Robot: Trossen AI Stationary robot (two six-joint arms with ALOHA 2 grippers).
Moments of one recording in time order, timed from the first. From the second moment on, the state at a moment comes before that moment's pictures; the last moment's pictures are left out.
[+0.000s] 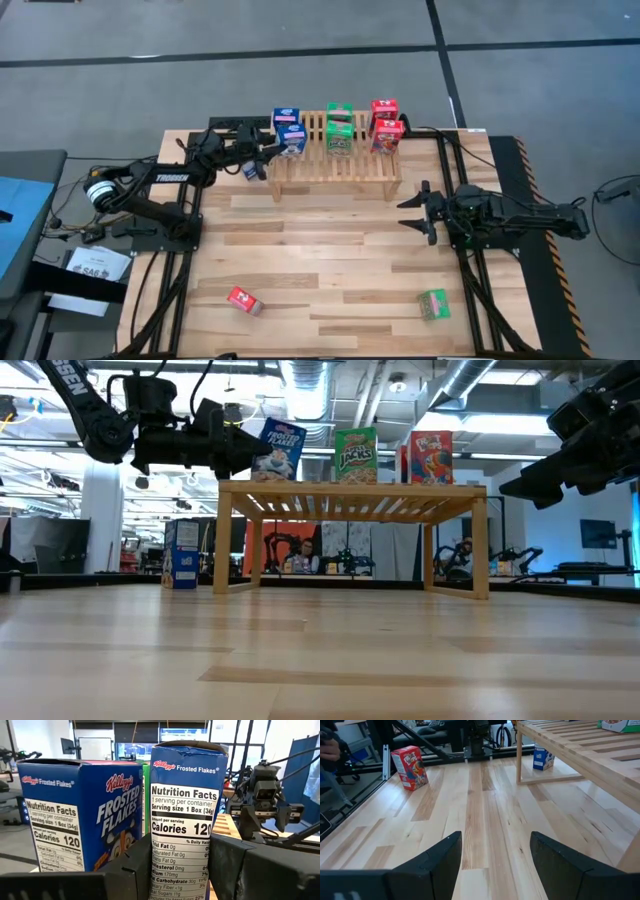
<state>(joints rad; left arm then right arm) 0.74 1.35 0.44 1.12 0.44 -0.12 -0.11 0.12 0.08 -0.16 -0.08 0.09</state>
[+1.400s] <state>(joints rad) 0.73 1.11 0.44 0.76 0.35 -0.11 -0.11 0.12 0.07 -0.16 -0.08 0.09</state>
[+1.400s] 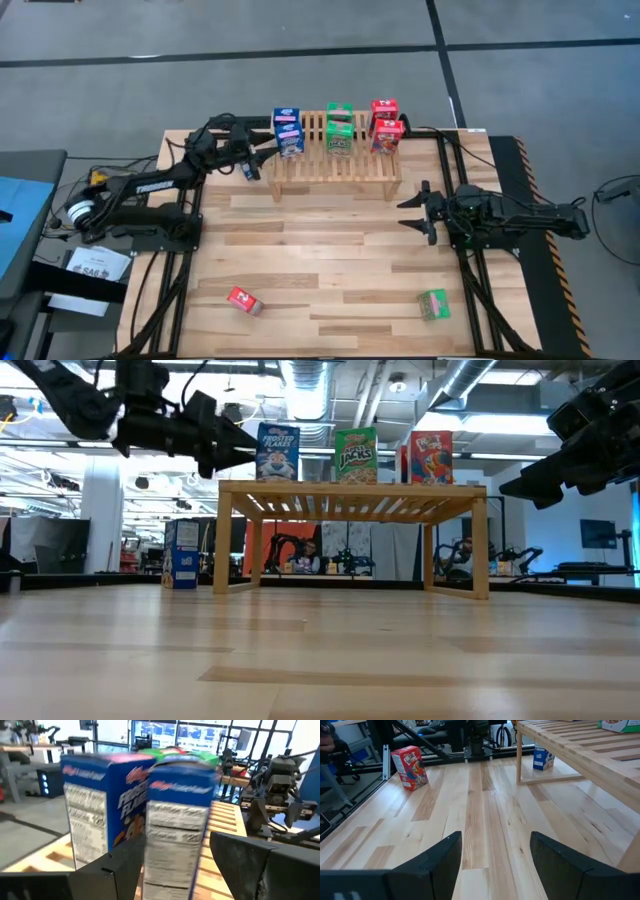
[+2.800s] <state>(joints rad) 0.59 1.02 0.44 0.55 -0.01 -0.07 -0.11 0.12 0.07 -0.16 -0.08 0.09</state>
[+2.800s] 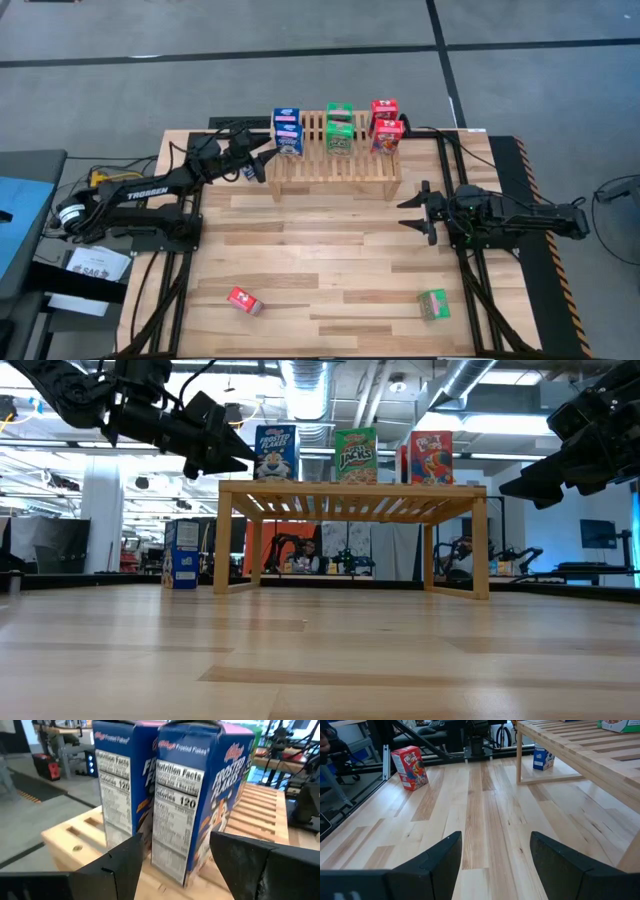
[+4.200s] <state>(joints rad) 0.61 0.64 0.56 -0.12 -0.26 0.78 -0.11 0.12 0.07 -0.16 -0.08 0.09</state>
